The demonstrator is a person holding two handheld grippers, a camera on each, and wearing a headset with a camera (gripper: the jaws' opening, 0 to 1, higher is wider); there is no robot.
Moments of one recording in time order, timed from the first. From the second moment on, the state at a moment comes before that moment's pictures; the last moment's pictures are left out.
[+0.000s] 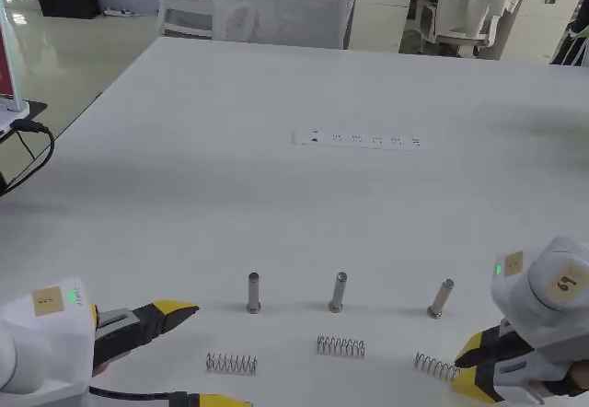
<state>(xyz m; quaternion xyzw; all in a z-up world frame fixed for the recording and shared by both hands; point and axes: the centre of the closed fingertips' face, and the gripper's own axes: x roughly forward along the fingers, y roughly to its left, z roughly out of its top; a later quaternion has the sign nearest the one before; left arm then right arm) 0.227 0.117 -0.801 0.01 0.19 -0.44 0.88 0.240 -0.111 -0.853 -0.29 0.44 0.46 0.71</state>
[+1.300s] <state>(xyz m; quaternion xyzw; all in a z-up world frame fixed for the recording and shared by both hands) 0.224 0.115 -0.793 0.02 0.18 -0.45 0.87 0.240 -0.109 -0.854 -0.31 0.44 0.46 0.71</state>
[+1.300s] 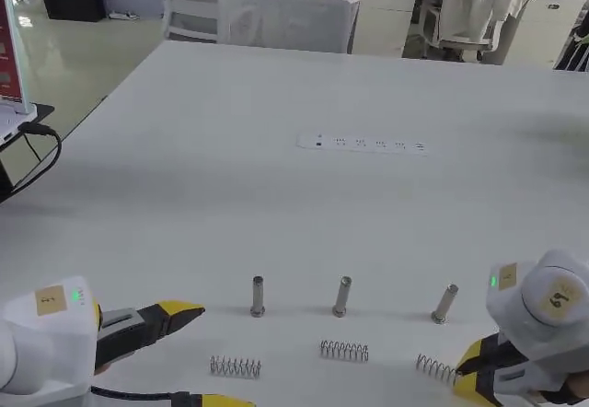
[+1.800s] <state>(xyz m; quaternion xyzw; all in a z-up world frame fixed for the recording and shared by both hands) 0.219 0.102 -0.788 0.03 0.18 -0.47 0.86 0.238 -0.110 -0.844 -0.29 0.43 0.45 0.72</state>
